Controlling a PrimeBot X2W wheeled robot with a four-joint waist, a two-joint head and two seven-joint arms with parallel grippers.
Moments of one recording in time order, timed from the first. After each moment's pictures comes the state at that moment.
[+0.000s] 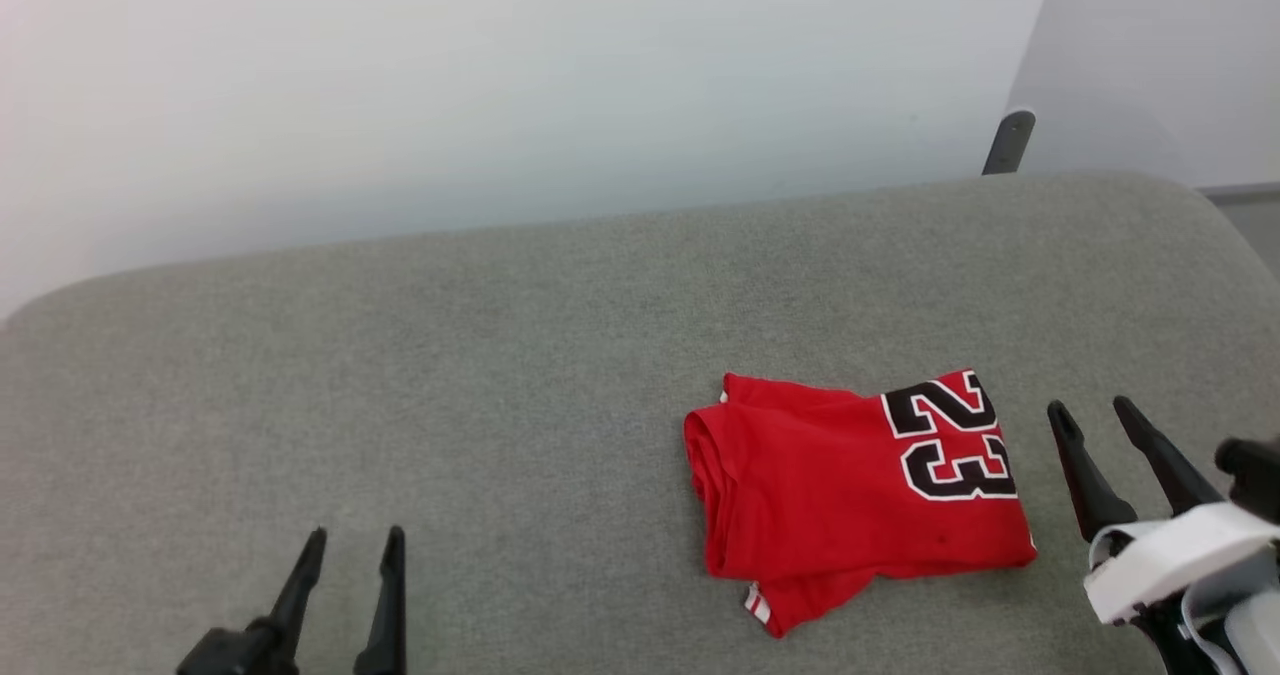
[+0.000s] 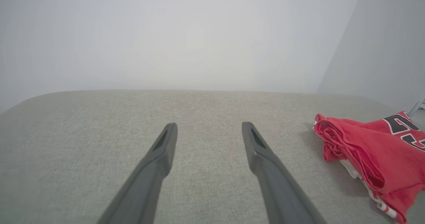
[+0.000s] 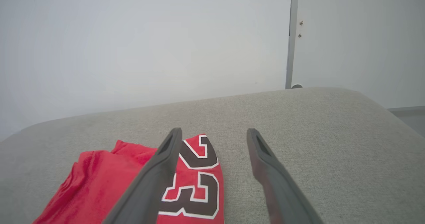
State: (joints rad) left arm 0.08 0.12 0.03 0.15 -0.22 -0.13 -0.26; right arm -0.30 -0.43 0.35 0.48 0.69 0.13 -0.26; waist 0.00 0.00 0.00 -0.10
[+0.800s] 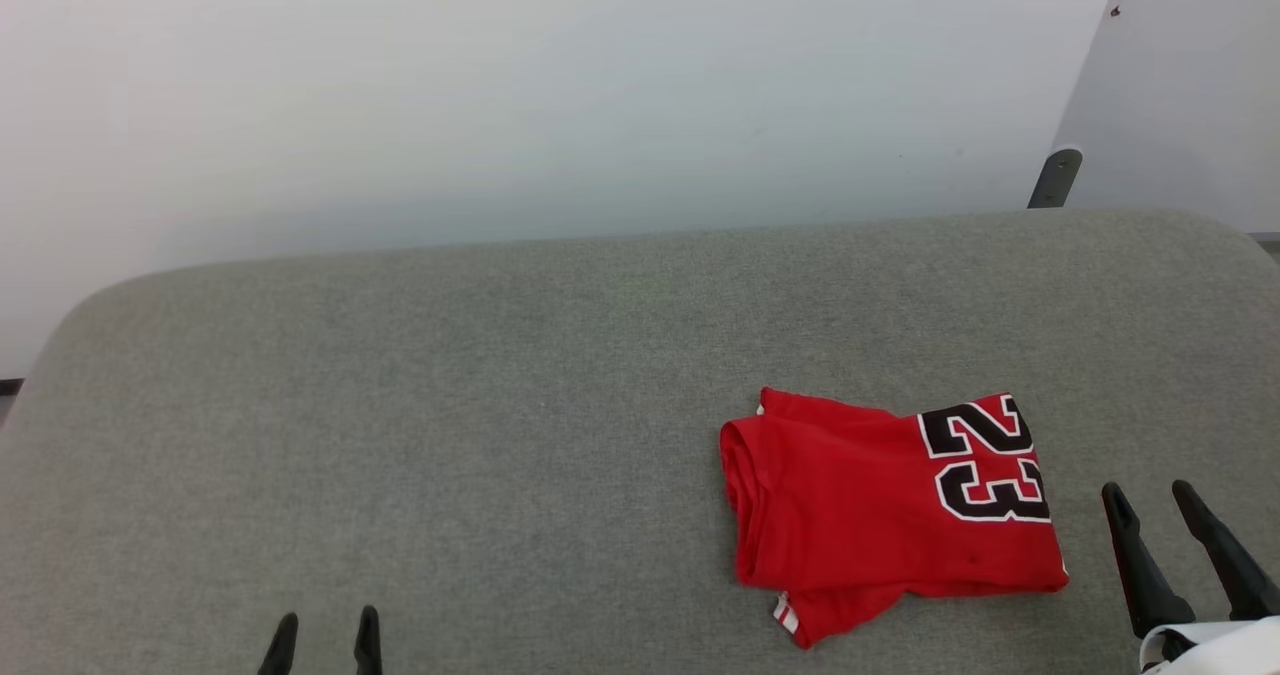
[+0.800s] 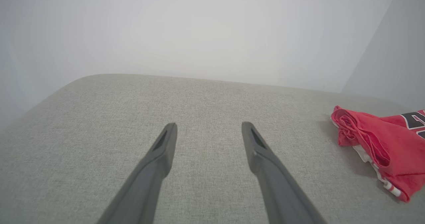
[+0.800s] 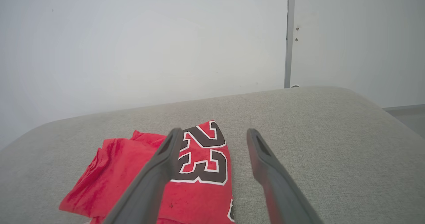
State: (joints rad) left arm 0.27 0.07 0.10 0.02 -0.20 -0.13 -0.26; right arm 0.02 -0.38 0.10 0.16 0.58 0.13 -0.18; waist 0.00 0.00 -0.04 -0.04
